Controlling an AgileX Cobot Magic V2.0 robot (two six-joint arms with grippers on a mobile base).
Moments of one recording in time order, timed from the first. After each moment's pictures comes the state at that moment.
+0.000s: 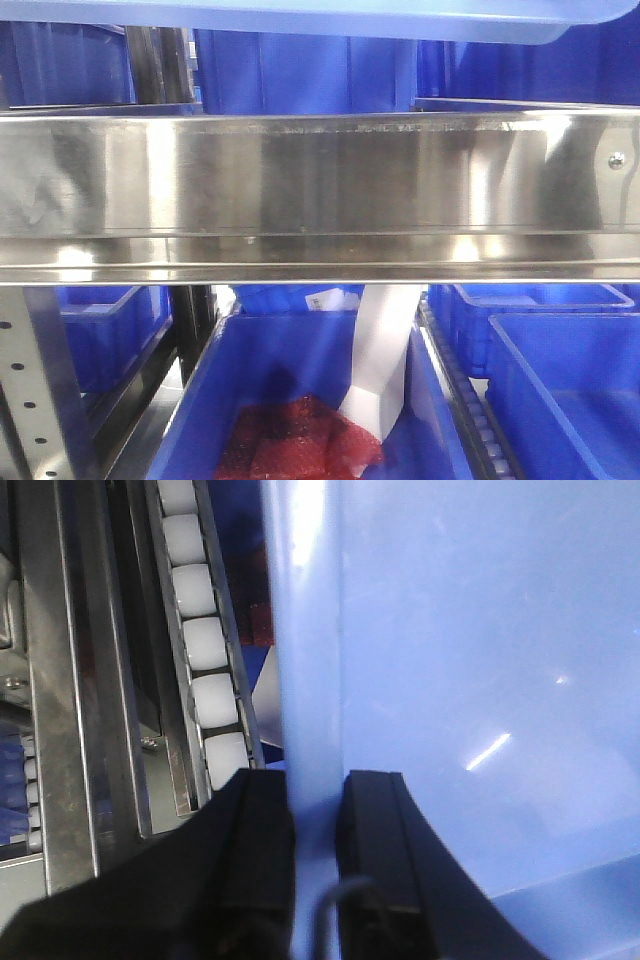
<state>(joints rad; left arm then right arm) -0.35 1.37 -1.61 -0.14 1.27 -0.09 0.56 1.33 -1.43 -0.21 1.04 0.40</state>
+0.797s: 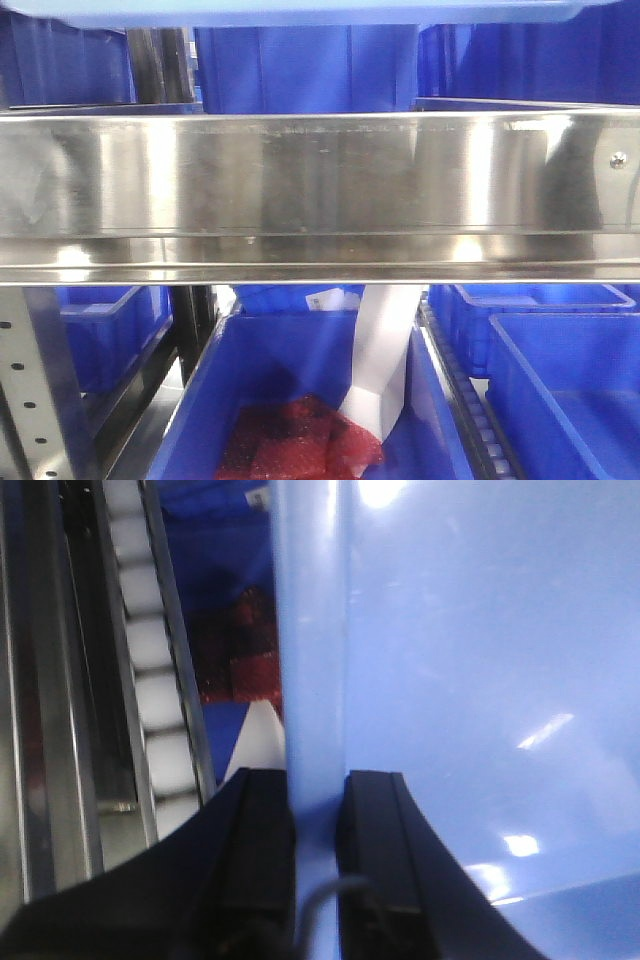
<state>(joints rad) -0.35 1.57 -1.74 -0.17 1.15 -0.06 0.41 1.46 -1.59 -0.16 1.06 0.33</state>
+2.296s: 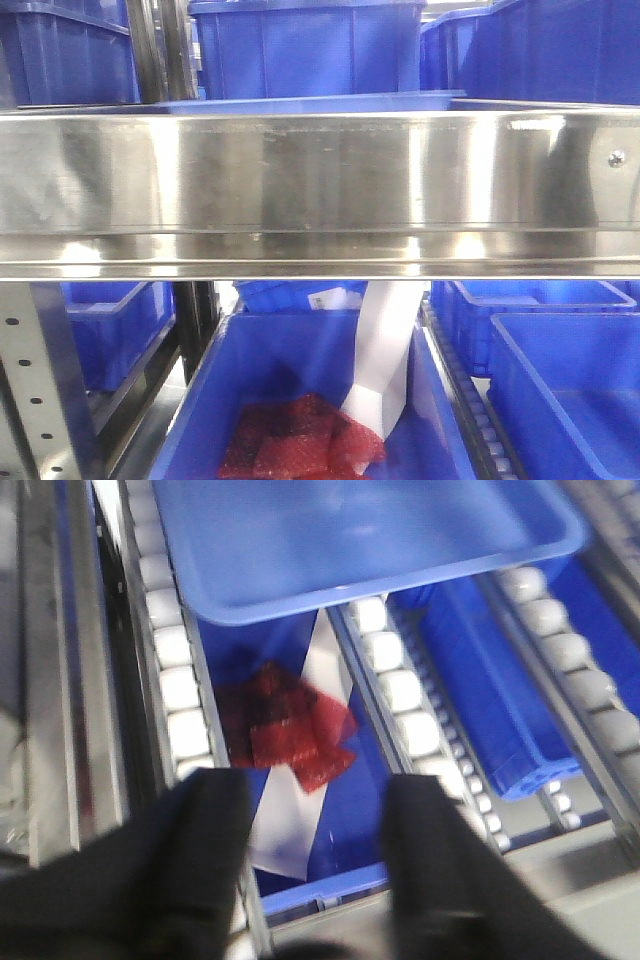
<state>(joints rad) -0.37 1.28 -1.49 -0.12 0.97 -0.03 0.36 1.21 -1.36 -0.11 0.97 0.25</state>
